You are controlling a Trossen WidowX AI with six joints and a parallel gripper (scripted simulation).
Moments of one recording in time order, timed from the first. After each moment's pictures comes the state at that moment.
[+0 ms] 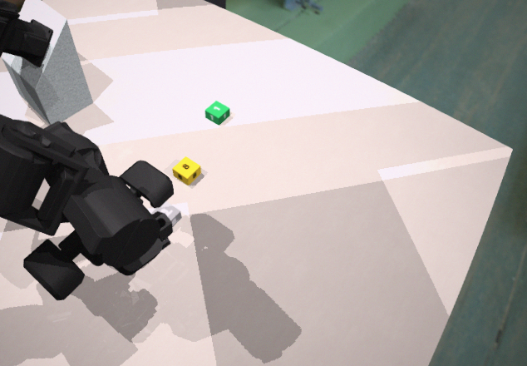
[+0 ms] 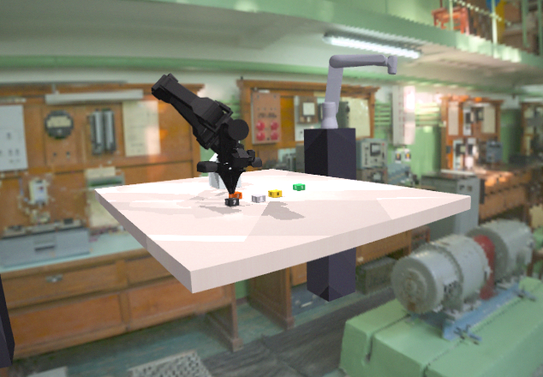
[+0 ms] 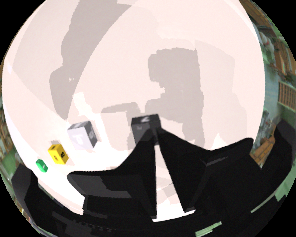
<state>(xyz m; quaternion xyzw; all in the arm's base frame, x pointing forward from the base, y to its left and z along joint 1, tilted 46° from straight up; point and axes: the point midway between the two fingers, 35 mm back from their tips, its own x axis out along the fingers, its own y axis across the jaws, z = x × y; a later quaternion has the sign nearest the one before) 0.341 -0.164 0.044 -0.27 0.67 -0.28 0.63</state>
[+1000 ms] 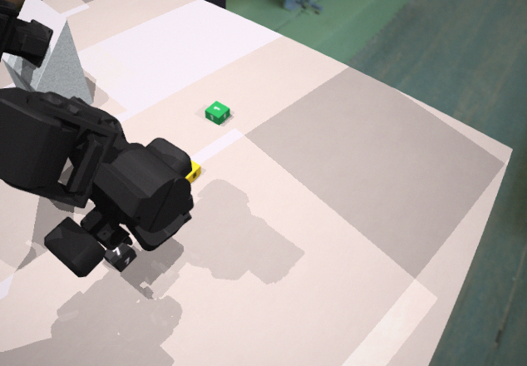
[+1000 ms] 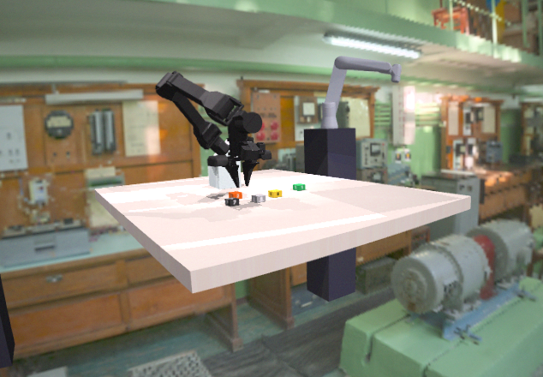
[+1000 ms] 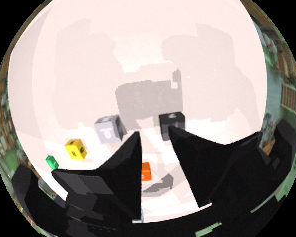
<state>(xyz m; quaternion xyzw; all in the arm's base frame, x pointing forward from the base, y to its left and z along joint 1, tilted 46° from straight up) 0.347 -0.129 0.031 -0.26 0.67 -0.26 0.64</state>
